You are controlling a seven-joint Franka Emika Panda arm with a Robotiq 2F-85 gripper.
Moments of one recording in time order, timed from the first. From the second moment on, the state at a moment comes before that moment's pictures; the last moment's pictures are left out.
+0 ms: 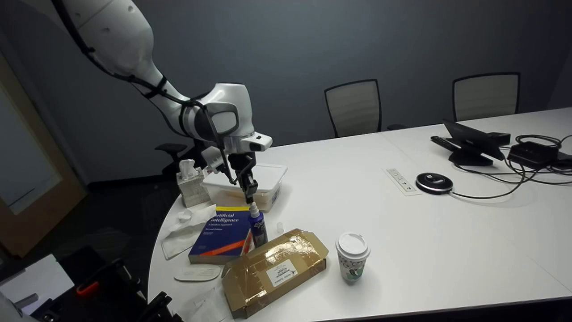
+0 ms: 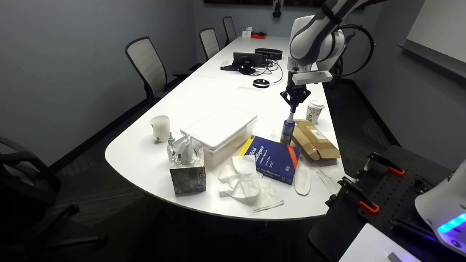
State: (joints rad) arm -0.07 0.40 -0.09 -2.20 -0.03 2.54 0.34
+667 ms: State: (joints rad) arm -0.07 0.42 -0.09 -2.18 -0.02 2.54 0.34
